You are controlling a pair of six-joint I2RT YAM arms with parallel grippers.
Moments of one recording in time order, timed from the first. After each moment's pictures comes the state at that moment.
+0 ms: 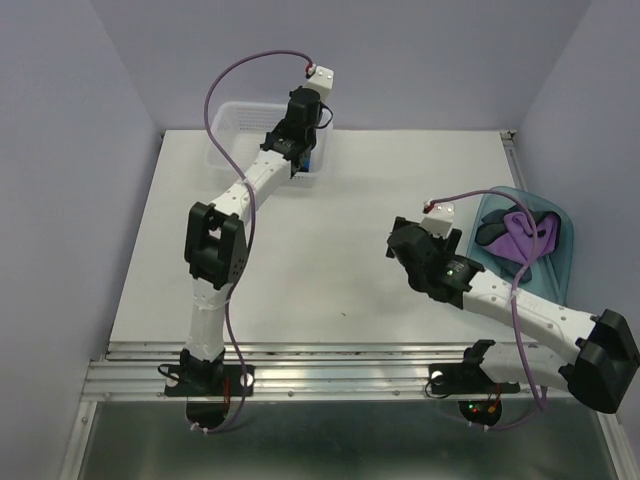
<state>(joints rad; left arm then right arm) -0.49 2.12 1.98 -0.04 -0.49 0.25 0.81 1.13 0.78 -0.42 0.91 0.70</state>
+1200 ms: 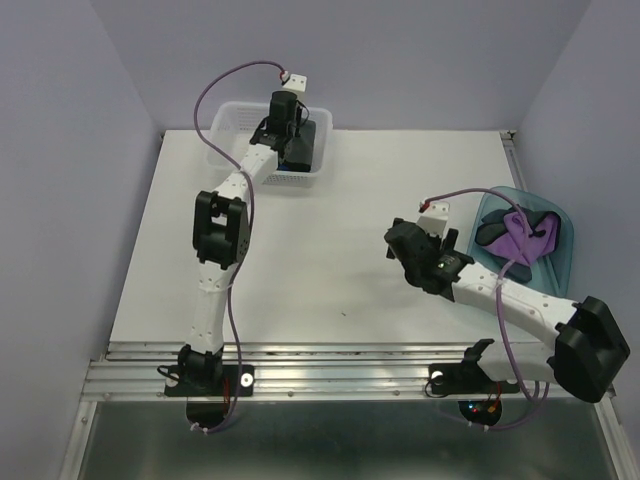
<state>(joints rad) -0.35 2.37 2.17 -0.14 -0.28 0.07 0.75 1.21 0.77 -0.39 0.86 0.68</state>
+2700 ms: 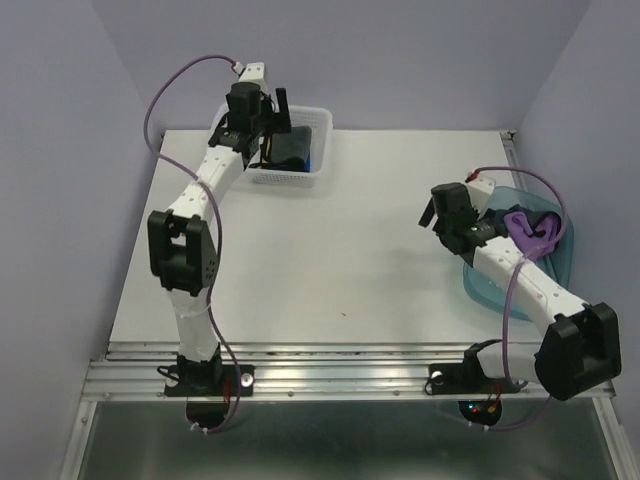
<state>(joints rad) -0.25 2.10 1.96 -0.25 -0.10 -0.19 0.40 1.27 0.92 -0.47 0.64 0.65</state>
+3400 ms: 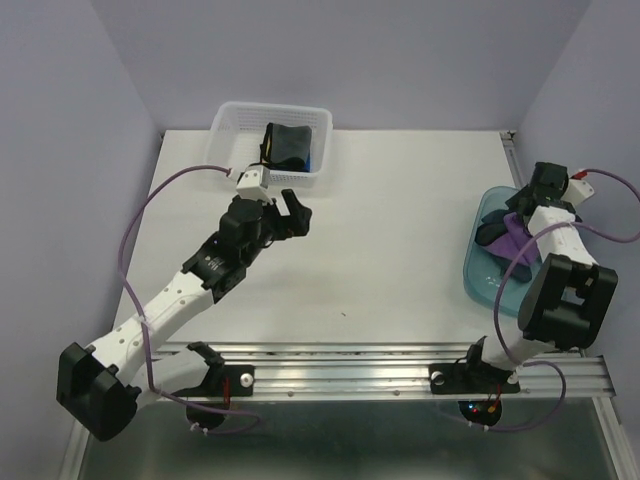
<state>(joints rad) -0.62 1.05 0.82 -0.08 -0.21 -0.52 -0.31 1.51 1.09 -0.42 0.48 0.61</state>
